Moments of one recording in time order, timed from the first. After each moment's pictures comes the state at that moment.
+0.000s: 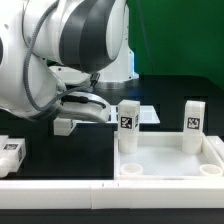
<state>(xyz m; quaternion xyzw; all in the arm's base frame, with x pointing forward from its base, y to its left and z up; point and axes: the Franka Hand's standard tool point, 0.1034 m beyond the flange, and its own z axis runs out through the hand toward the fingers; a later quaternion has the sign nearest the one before) 0.420 -0.115 0.024 -0.87 0.15 0.47 0.08</state>
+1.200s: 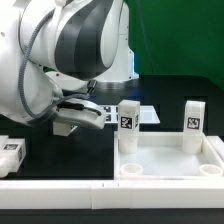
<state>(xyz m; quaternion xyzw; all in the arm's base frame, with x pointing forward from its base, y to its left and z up) 0.417 -0.121 0.014 -0.87 0.17 0.46 0.07</state>
